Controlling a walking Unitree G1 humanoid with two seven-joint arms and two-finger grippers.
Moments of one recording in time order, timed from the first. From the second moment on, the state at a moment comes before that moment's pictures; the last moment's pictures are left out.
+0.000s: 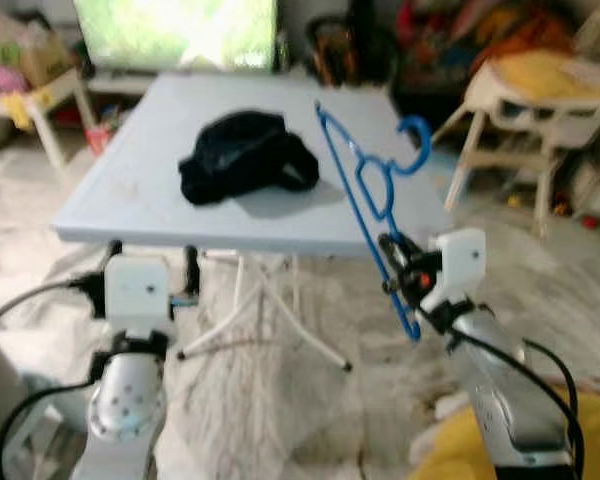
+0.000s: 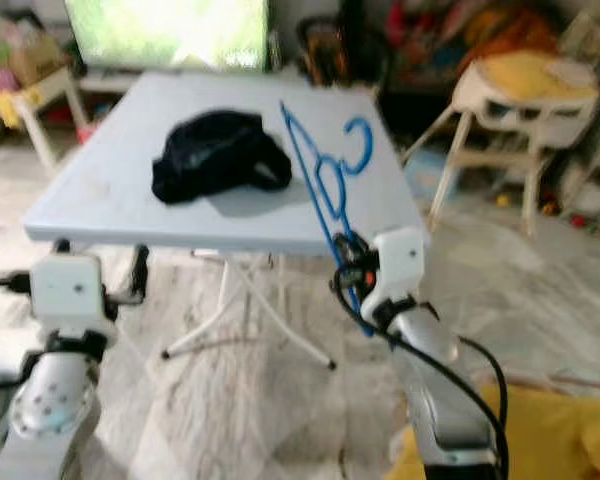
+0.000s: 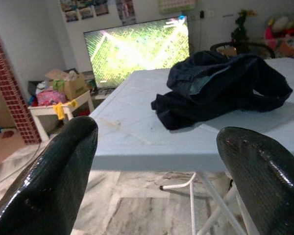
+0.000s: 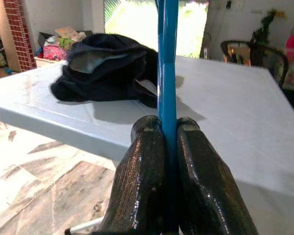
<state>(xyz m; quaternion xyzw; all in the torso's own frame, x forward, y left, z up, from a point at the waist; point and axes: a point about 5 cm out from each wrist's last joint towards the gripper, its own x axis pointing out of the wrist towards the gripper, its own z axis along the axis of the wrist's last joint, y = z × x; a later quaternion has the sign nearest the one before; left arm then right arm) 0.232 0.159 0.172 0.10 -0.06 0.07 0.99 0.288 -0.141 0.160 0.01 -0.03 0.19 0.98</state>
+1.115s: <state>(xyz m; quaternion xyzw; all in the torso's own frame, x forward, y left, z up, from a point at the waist) 0.236 0.157 0.165 0.06 -0.04 0.07 0.99 0.287 -0.143 0.162 0.00 -0.03 0.19 0.98</state>
